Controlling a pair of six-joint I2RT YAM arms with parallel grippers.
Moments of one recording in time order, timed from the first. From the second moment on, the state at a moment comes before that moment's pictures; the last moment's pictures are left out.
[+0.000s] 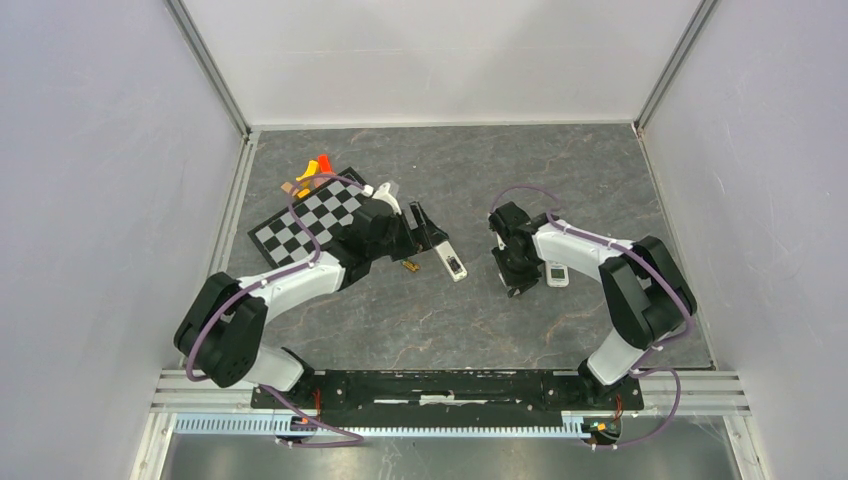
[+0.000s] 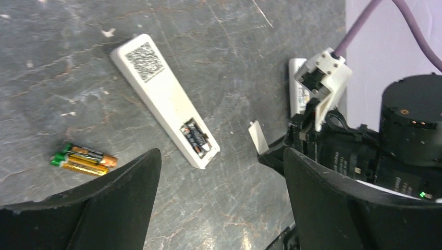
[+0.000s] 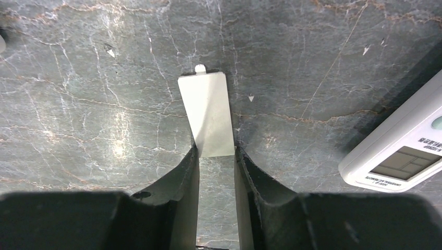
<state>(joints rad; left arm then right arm) -0.62 1.43 0.76 0.15 0.11 -0.85 0.53 1.67 0.96 -0.71 0.05 0.25</state>
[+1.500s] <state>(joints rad) -0.63 1.50 0.75 0.18 0.24 -0.90 0.59 1.75 1.12 -0.34 0.04 0.39</state>
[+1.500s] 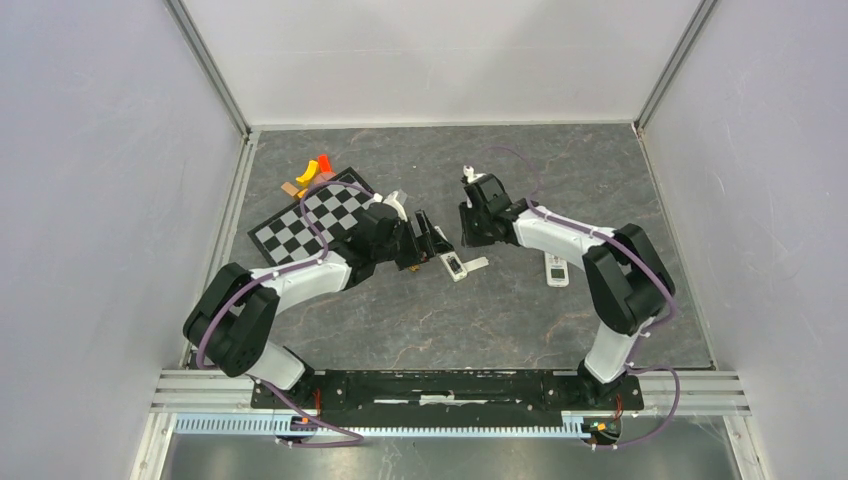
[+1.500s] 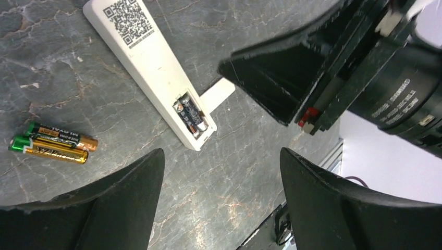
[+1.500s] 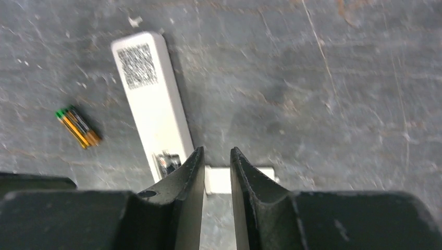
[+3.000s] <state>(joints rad) -0.63 1.44 0.74 0.15 0.19 -0.88 0.66 1.68 0.97 -0.61 -0.16 -0.02</state>
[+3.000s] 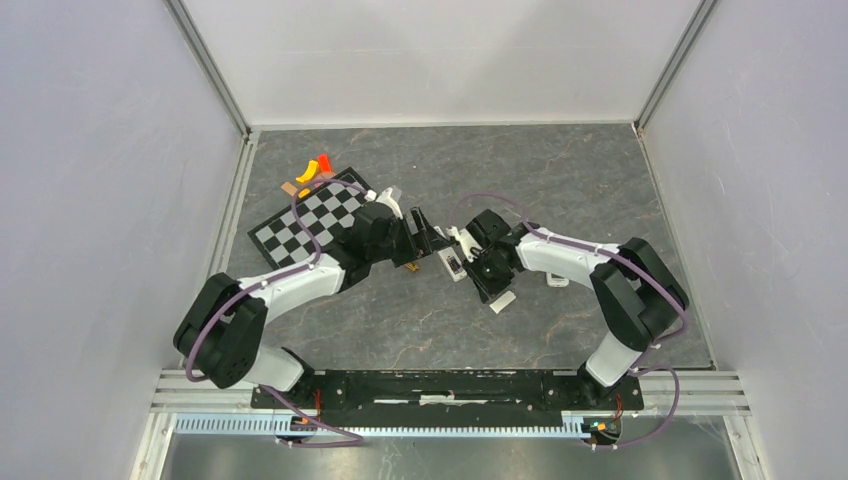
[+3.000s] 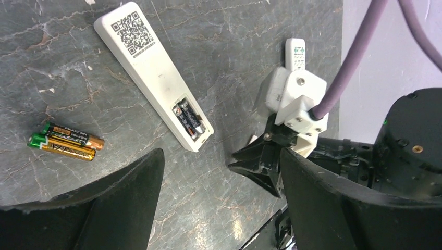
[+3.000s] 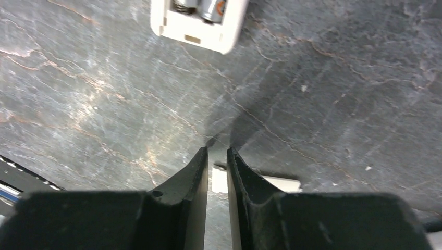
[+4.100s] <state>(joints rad) -0.62 1.40 0.72 0.13 0.16 -0.87 0.69 1.47 0.90 -0.82 0.13 0.30</state>
